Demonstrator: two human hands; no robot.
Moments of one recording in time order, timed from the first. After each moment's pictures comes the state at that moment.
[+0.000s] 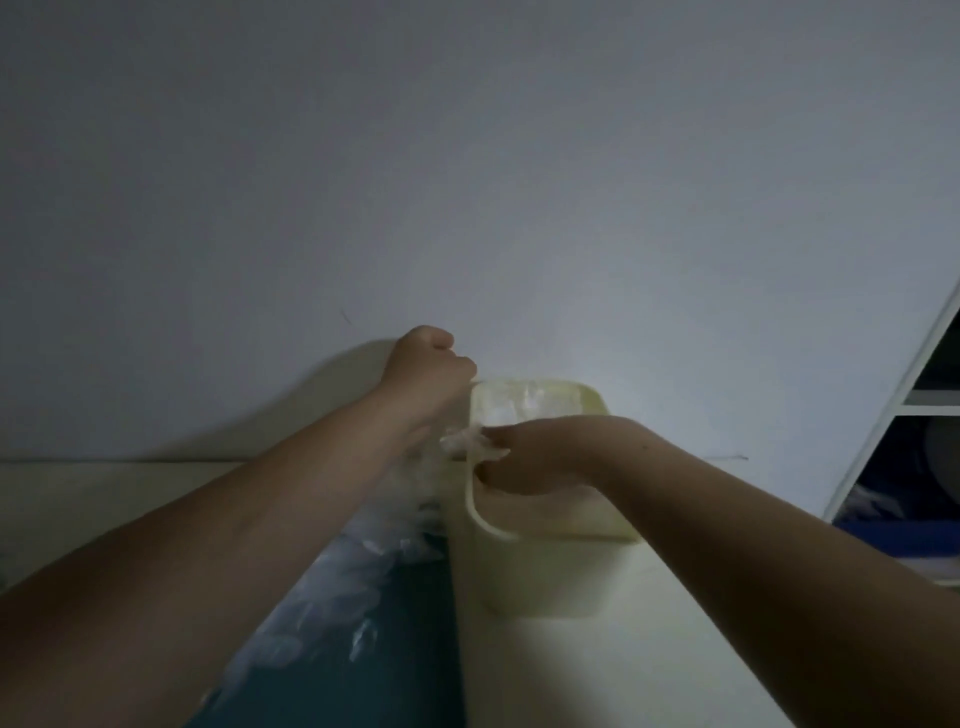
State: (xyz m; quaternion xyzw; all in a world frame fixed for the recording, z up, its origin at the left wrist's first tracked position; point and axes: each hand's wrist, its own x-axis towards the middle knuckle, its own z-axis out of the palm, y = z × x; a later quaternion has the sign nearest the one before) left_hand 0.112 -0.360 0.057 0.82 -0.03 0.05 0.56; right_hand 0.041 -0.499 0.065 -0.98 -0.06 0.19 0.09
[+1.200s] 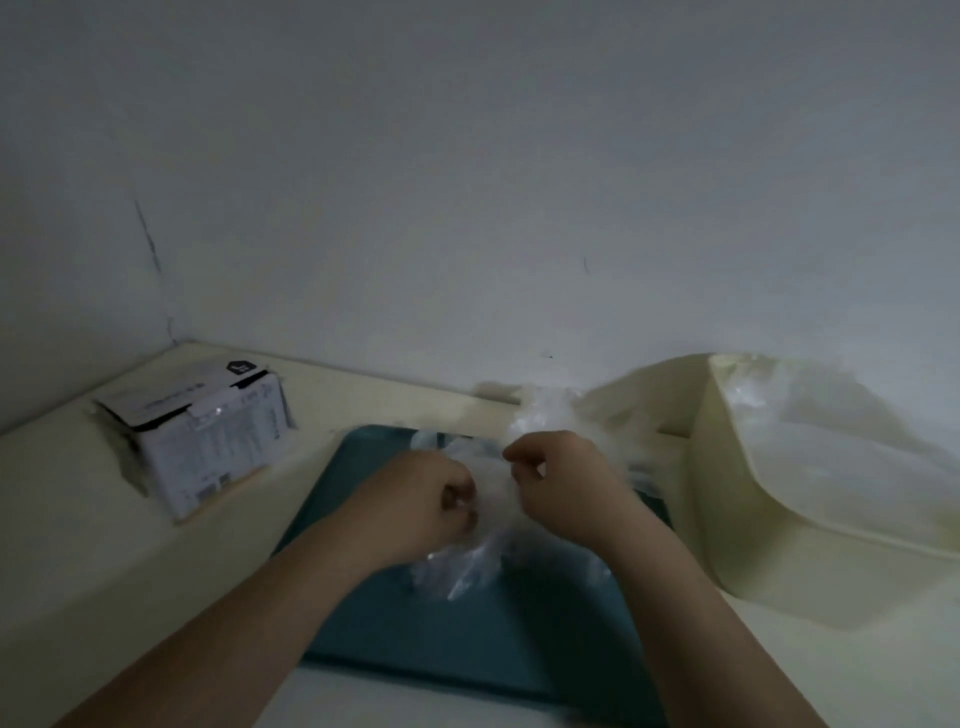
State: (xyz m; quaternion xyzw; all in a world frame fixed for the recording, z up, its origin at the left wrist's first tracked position) left_hand 0.005 -0.118 -0.060 0.97 -0.09 -0.03 0.23; right_hand 0.021 -0.310 -0.030 -0.95 -0.13 0.02 0.28
